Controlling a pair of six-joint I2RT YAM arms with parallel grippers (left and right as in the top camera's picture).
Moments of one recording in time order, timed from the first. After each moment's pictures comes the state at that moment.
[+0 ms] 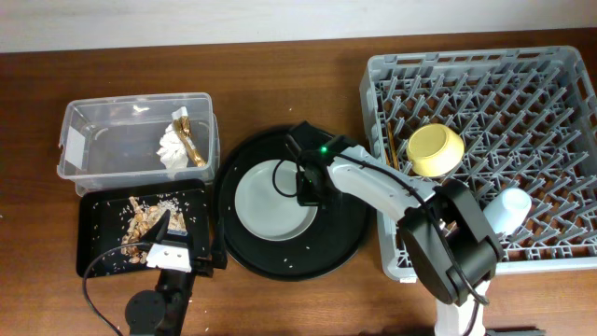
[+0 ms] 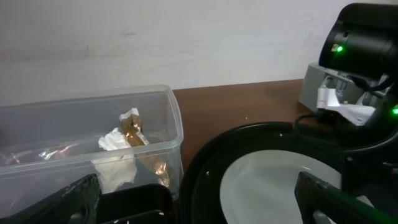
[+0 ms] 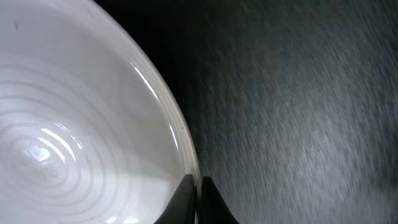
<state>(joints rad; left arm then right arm) -0.05 0.01 0.01 -0.07 0.14 0.01 0.60 2.01 1.39 -0.83 -0.03 0.60</state>
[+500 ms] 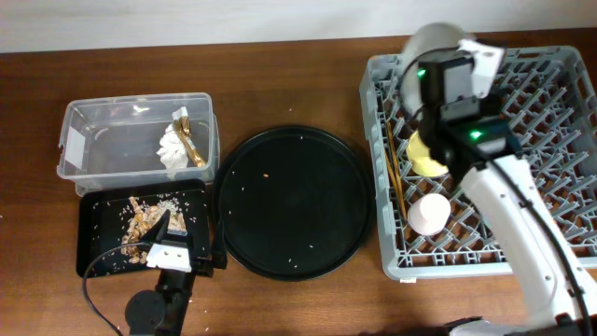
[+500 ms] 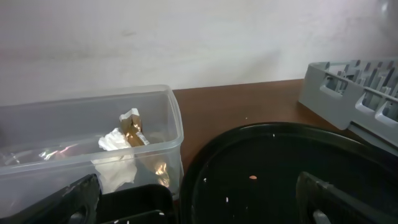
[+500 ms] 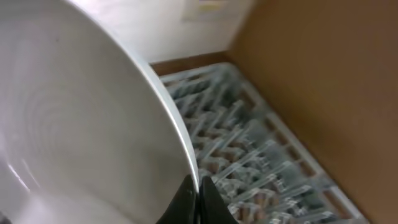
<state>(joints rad) -0.05 0.01 0.01 -0.07 0.14 0.01 0.20 1.49 1.41 -0.63 0.88 0.23</state>
